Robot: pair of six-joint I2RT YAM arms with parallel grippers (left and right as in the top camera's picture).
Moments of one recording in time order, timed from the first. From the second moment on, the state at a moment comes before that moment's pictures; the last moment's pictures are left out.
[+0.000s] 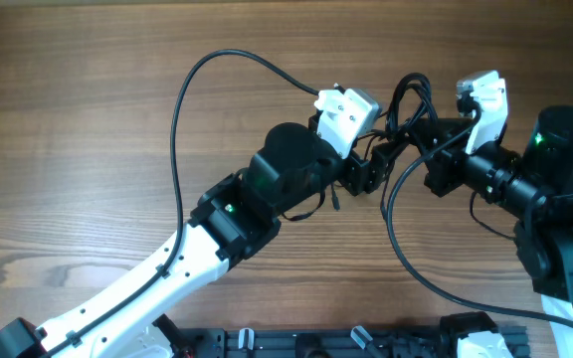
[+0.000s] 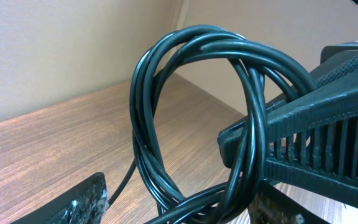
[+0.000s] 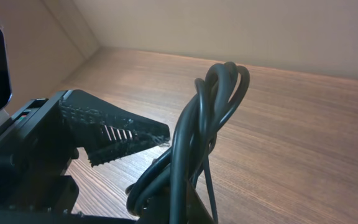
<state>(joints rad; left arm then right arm) -0.84 1.33 1.10 0.06 0.12 -0.23 0.13 0.96 1.21 -0.74 -0.51 0.05</state>
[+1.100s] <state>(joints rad) -0.85 1.33 1.10 0.02 -0.03 -0.25 0.13 0.96 1.21 -0.75 -0.71 0.05</state>
